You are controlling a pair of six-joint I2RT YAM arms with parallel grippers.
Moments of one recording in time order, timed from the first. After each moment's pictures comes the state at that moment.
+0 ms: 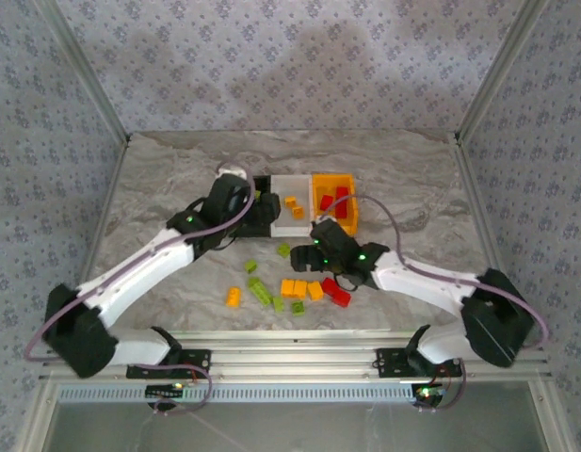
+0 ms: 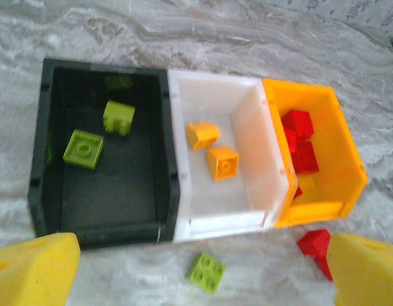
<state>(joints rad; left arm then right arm) -0.69 1.25 1.02 -0.43 -0.20 -0.60 0.87 1.42 0.83 -0.28 0.12 0.59</state>
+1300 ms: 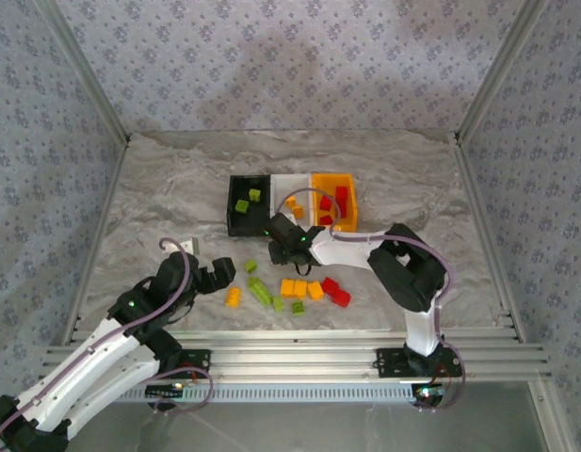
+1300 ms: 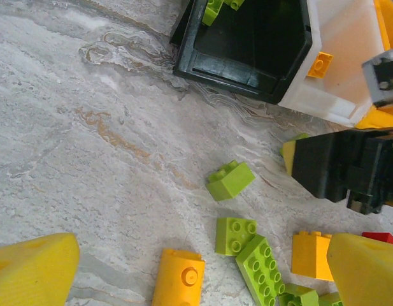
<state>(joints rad) -0.69 0.56 0.50 -0.66 -0.22 -0.81 0.91 1.89 1.17 -0.30 0.19 0.55</state>
